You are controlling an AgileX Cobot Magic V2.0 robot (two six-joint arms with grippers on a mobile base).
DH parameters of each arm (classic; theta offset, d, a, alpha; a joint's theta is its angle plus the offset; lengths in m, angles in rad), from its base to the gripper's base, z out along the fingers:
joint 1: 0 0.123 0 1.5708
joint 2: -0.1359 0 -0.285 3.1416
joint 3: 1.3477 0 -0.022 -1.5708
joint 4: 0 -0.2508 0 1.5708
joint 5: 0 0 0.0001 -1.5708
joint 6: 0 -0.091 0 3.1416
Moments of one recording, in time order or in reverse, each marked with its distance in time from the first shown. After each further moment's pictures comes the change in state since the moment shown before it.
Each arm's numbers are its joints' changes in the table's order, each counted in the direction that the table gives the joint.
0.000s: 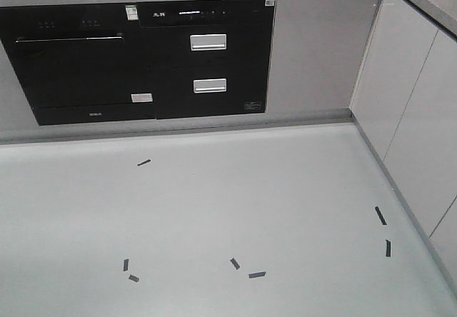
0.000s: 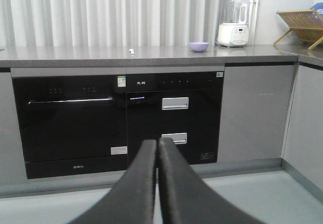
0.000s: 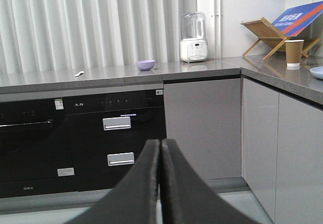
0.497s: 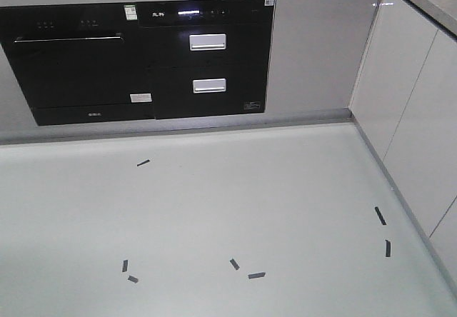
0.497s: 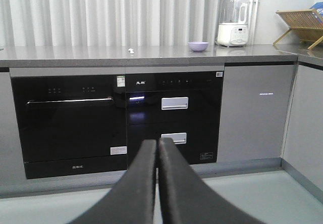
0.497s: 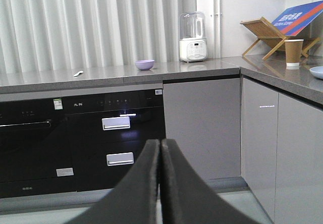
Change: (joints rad) left arm 0.000 0.000 0.000 0.000 0.000 0.000; right arm 0.000 0.000 0.000 0.000 0.000 0.000
